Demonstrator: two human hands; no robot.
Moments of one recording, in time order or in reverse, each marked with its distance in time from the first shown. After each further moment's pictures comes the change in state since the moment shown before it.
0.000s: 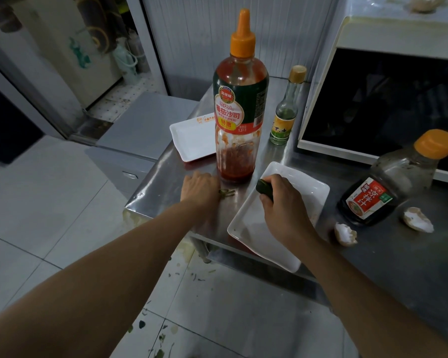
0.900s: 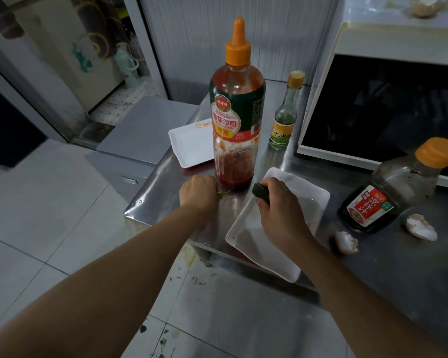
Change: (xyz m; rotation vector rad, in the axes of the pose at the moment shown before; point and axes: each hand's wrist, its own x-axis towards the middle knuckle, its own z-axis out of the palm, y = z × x) left_hand 0.009 0.001 0.000 -0.248 0.056 -0.211; right_hand 0.007 0.001 0.002 0.044 0.005 -0.038
